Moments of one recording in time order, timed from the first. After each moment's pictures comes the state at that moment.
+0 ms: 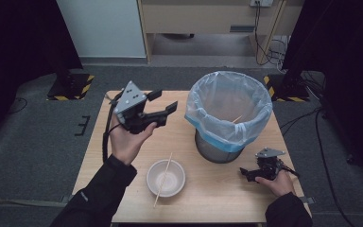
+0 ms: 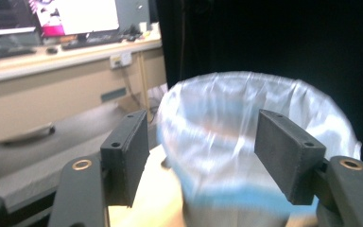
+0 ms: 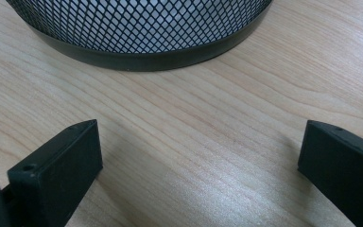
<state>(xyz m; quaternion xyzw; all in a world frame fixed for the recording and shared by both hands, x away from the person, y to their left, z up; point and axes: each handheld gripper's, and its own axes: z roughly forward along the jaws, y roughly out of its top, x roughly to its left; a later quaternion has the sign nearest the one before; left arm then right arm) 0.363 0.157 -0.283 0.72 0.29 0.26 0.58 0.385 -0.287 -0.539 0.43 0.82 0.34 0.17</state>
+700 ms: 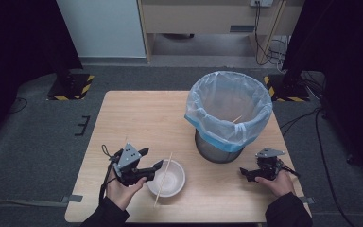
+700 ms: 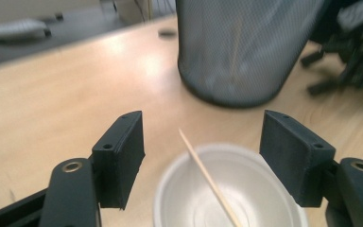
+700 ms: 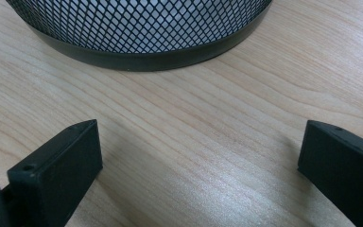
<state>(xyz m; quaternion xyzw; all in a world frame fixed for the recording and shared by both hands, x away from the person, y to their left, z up) 0.312 0.176 -0.431 0.78 0.37 0.20 0.47 0.385 -0.287 -0.539 0.43 0.82 0.34 0.17</state>
